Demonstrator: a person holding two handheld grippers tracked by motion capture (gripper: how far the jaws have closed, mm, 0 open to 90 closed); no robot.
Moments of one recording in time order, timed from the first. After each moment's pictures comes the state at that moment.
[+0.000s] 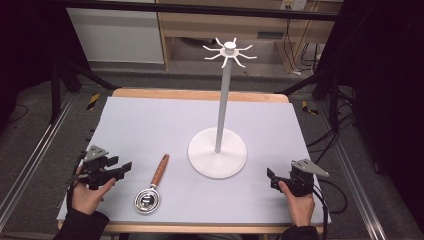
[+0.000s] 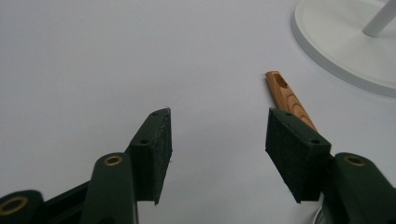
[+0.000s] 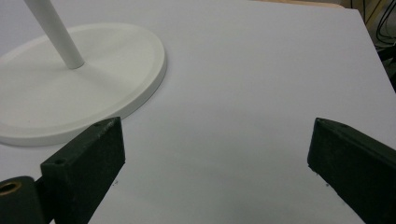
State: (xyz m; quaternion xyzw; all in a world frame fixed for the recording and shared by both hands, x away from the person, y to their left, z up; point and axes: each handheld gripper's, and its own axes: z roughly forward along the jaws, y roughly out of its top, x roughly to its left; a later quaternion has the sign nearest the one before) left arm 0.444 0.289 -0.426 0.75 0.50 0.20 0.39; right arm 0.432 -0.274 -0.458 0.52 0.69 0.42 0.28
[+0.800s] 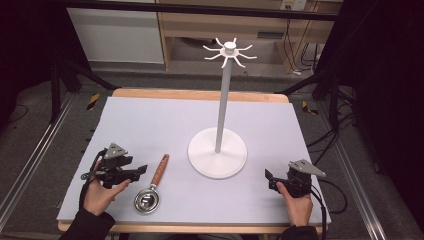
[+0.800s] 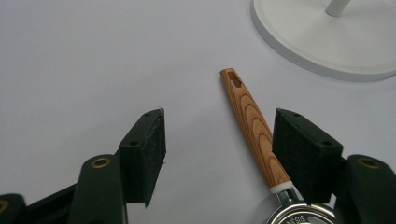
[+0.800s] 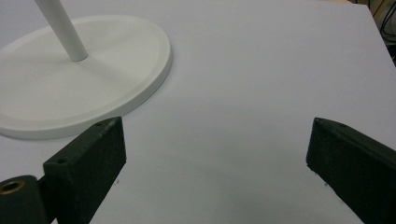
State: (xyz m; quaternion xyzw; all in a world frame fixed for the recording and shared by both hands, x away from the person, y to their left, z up) left arm 0.450 0.248 -0.418 0.79 0.46 0.18 0.36; right arm 0.432 -0.269 -0.461 0.52 0.70 0.41 0.28
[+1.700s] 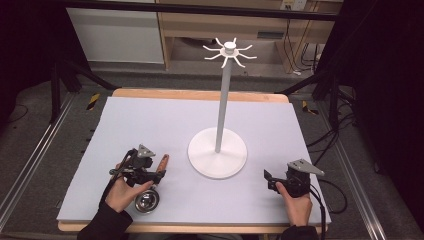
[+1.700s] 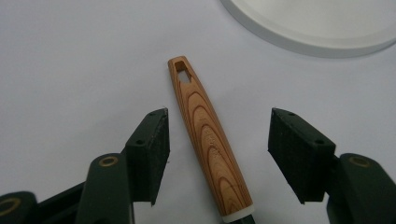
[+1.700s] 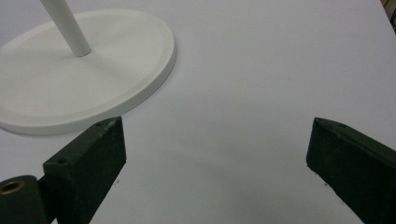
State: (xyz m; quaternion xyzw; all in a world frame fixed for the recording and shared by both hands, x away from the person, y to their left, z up) left arm 0.464 0.192 -0.436 0.83 0.44 0.15 0.30; right arm 0.434 -0.268 -0.462 0.52 0.70 0.41 0.27
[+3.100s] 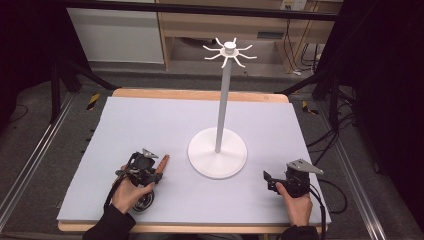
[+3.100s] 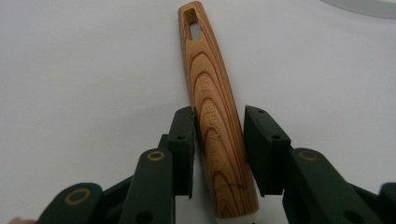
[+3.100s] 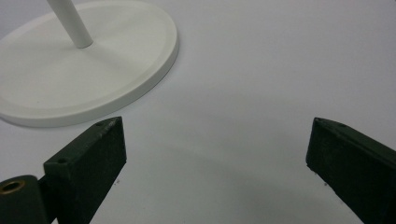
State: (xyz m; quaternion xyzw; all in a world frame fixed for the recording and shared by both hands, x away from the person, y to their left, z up) left arm 0.472 0.189 -0.457 0.83 0.48 0.12 0.25; right arm 0.435 -0.268 -0.463 0.52 0.71 0.40 0.26
